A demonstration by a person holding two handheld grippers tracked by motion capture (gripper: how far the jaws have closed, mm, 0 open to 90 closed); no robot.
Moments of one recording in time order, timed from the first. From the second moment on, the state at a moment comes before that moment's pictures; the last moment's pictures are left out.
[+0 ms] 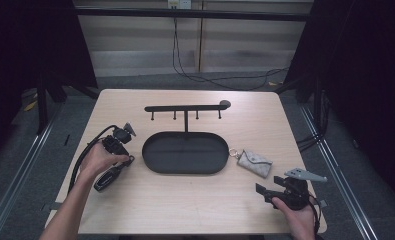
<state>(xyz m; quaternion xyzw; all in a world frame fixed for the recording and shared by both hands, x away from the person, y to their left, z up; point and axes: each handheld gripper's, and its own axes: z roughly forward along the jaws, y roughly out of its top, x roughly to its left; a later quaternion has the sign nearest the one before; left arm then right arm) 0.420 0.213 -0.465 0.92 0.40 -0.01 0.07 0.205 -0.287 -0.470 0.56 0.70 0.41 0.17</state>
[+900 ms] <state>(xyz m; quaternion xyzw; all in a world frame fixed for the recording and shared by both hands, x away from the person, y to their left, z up) 0.427 0.194 -0.467 0.92 0.40 -0.02 0.00 0.204 -0.285 -0.470 0.55 0.71 0.40 0.17</state>
